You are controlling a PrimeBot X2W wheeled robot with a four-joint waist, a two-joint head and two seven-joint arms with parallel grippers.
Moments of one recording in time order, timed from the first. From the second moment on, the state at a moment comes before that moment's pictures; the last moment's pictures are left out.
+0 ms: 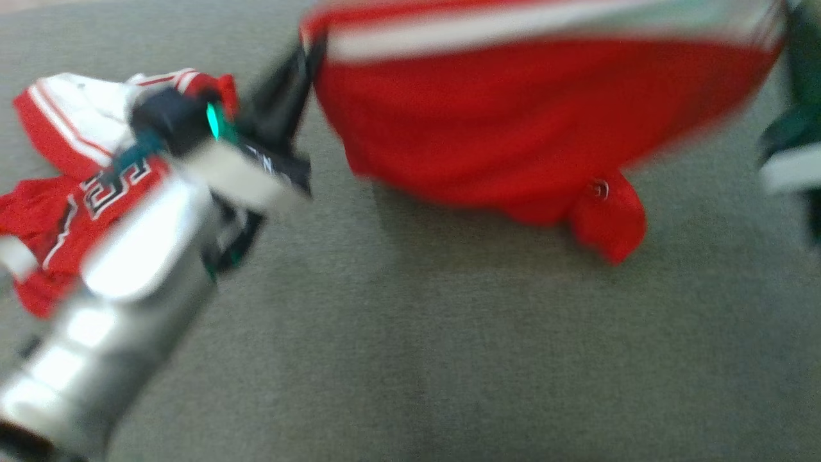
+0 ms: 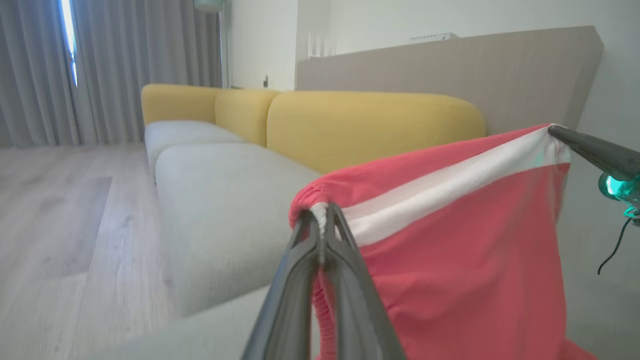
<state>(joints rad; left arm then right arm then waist) -0.85 0.36 -0.81 0.41 -0.75 -0.13 -0.25 -0.59 -0.61 0.42 0.19 0.89 0.13 -0.25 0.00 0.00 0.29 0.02</state>
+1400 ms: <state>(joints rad) -0.22 0.36 -0.74 0.22 -0.53 -0.13 -0.26 0.08 -0.77 0.31 -0.11 1.07 0.13 -0.26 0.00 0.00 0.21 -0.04</state>
